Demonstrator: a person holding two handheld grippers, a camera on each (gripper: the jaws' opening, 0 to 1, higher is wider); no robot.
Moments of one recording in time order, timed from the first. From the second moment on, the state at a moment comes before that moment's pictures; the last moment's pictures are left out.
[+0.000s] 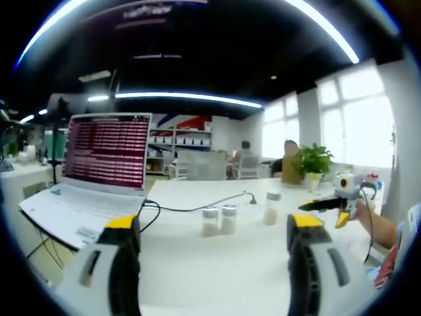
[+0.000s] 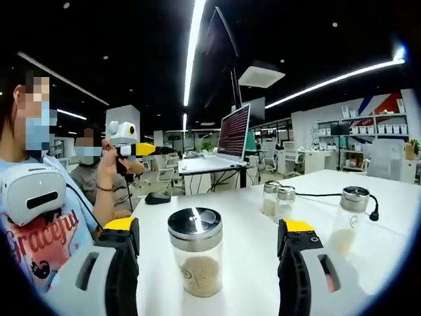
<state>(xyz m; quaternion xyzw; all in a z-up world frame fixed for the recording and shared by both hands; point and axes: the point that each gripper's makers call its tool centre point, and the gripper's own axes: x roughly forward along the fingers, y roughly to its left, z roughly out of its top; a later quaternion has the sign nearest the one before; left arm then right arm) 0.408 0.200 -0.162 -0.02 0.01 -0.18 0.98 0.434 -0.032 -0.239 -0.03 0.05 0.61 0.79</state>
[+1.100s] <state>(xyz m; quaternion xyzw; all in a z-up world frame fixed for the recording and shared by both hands) 0.410 0.207 -0.158 -0.03 0.00 -0.18 0.98 0.418 -0.002 -0.251 -0.03 0.06 0.66 0.75</state>
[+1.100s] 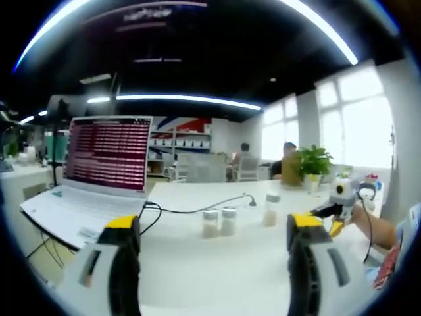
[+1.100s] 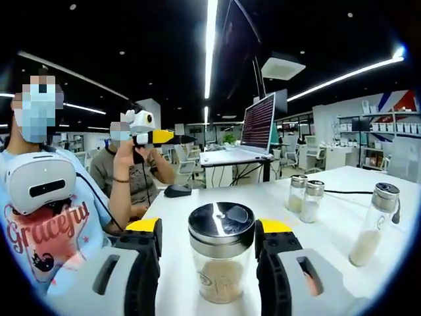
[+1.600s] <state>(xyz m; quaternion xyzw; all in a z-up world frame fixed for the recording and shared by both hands) 0.421 0.203 -0.158 -0.03 0.00 -0.19 0.98 0.431 -0.005 -0.255 -0.05 0.07 0.64 0.76</state>
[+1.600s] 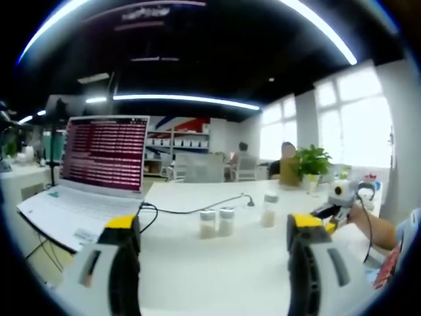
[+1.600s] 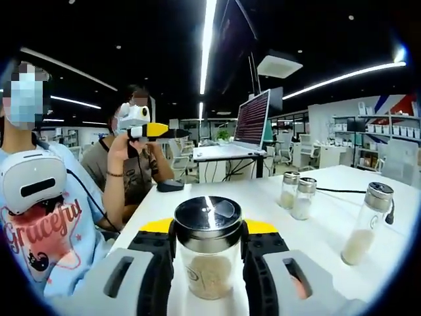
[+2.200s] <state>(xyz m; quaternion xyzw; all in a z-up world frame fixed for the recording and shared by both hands) 0.408 0.209 -0.156 -0.03 -0.01 -0.18 0.98 0.437 -0.010 -0.255 -0.07 0.09 0.62 0.78</state>
